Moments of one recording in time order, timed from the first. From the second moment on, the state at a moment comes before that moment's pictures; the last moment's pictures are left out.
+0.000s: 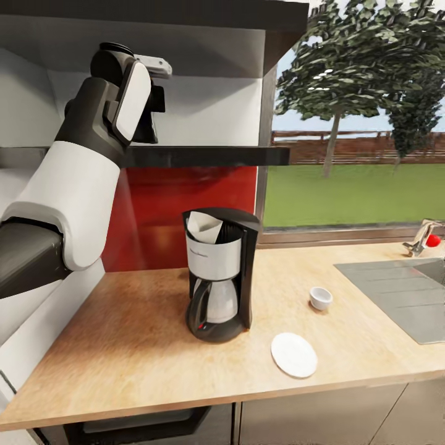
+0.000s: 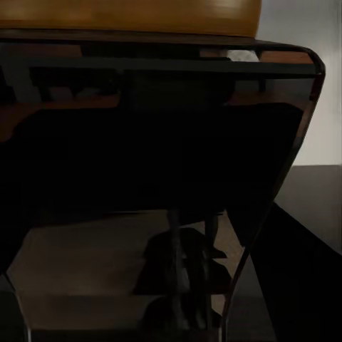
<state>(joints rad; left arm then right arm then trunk) -1.79 -0.12 -0.16 -0.77 0.19 0.93 0.43 0.00 -0.12 0.00 -0.04 0.44 -0.70 -0.18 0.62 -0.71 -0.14</state>
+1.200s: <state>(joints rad) -1.79 -0.12 -0.16 -0.79 0.19 0.93 0.43 0.00 -0.12 0.00 -0.05 0.43 -0.70 -0.18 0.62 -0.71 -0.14</state>
